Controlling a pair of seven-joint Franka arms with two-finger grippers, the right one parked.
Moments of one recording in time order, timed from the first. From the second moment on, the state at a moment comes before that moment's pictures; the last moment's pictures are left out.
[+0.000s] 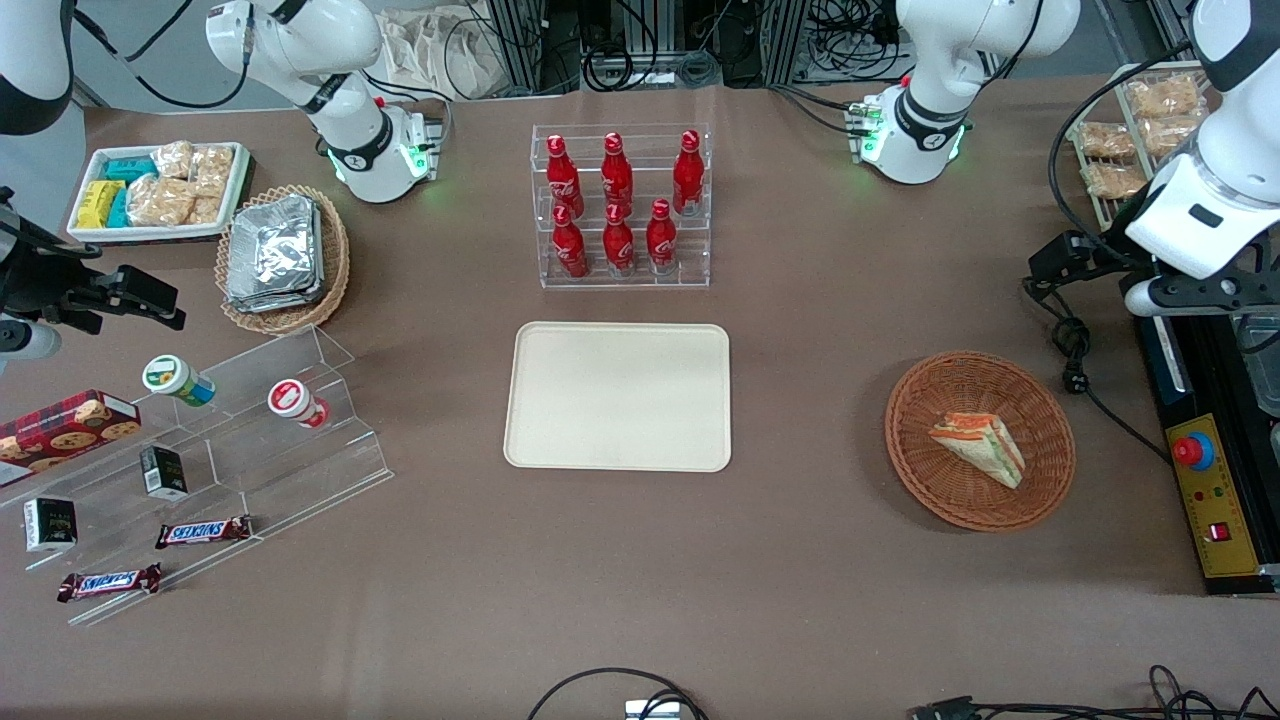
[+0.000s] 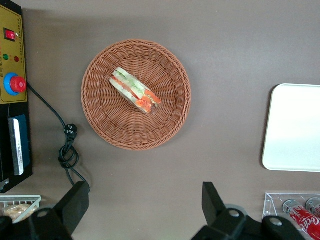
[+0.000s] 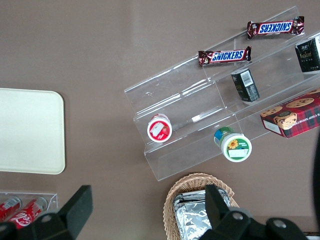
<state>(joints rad) -0.37 -0.07 0.26 -1.70 0.02 1.62 -0.13</state>
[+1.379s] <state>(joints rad) -0.32 0.21 0.25 -1.85 0.02 2.04 -0.68</state>
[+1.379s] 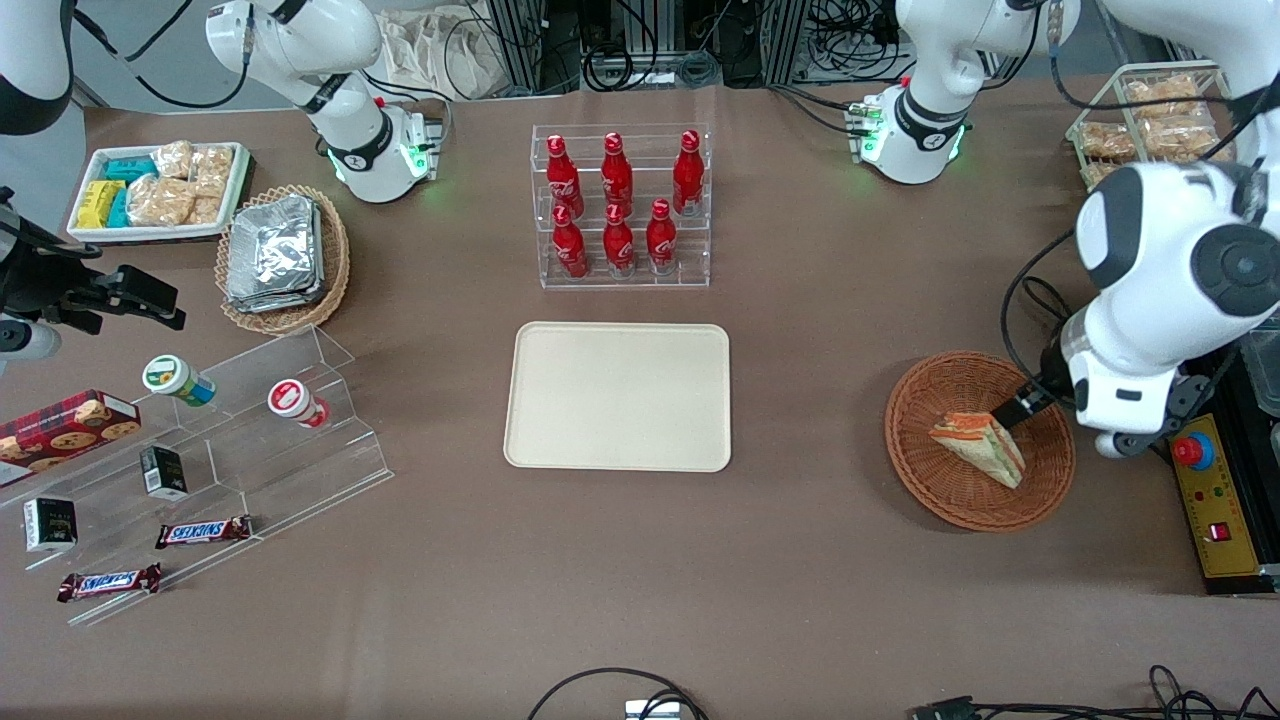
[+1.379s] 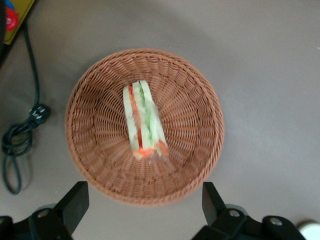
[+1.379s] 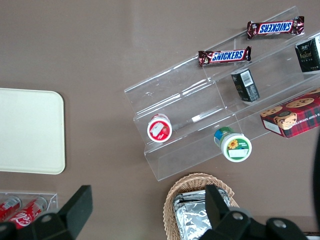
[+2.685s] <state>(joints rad) -0.28 0.38 0.25 -2.09 -0.03 2.50 -0.72</state>
